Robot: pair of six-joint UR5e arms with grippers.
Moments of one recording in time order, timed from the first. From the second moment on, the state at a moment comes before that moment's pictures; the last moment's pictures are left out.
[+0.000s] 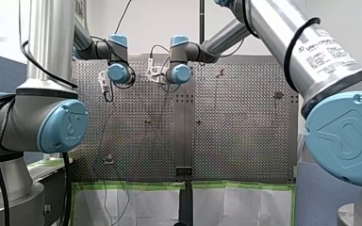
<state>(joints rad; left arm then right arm) -0.08 -1.65 -1.86 -2.66 -1.74 -1.70 2.43 -0.93 1.09 -0.25 1.61 1.65</state>
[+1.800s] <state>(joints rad) -0.07 -1.87 -2.17 -2.29 -1.64 -1.77 2.41 -0.85 1.34 -0.30 1.60 1.64</state>
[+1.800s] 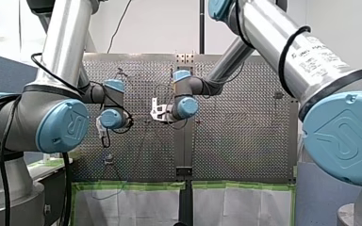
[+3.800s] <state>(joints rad) -0.01 -2.08 -1.85 -2.41 -1.52 -1.77 2.24 -0.83 1.34 -0.32 1.54 1.68</state>
